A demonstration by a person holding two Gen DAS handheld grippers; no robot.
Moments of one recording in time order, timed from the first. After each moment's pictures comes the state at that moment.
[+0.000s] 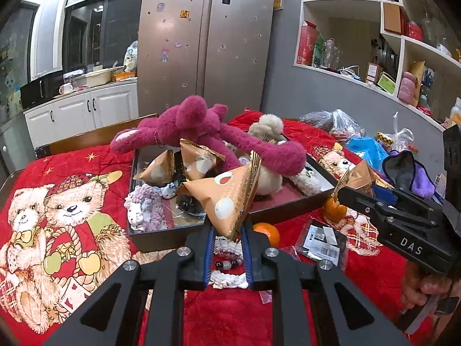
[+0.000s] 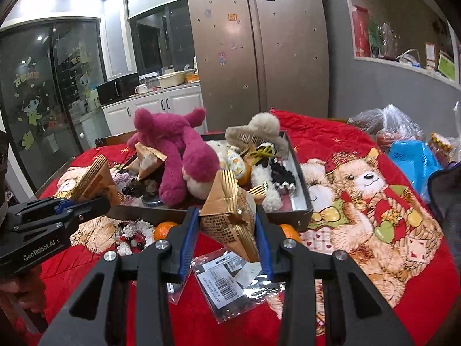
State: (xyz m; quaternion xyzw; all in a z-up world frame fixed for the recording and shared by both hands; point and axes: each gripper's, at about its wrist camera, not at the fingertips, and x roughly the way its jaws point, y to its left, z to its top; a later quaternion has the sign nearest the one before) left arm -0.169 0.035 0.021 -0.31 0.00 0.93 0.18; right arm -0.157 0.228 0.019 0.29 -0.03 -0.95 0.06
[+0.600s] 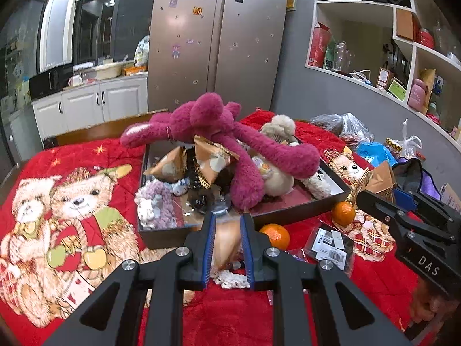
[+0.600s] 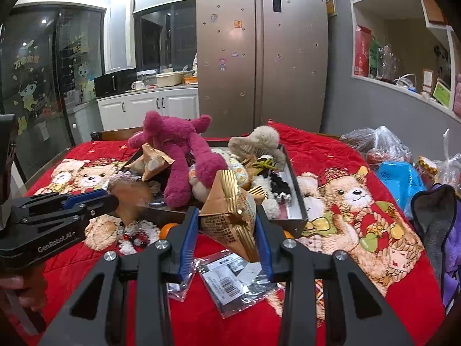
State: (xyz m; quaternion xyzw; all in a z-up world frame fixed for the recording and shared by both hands) left arm -0.172 0.028 0.020 -0.31 -0.01 0.94 0.16; right arm -0.148 0.211 0.032 0.28 0.01 -0.96 0.05
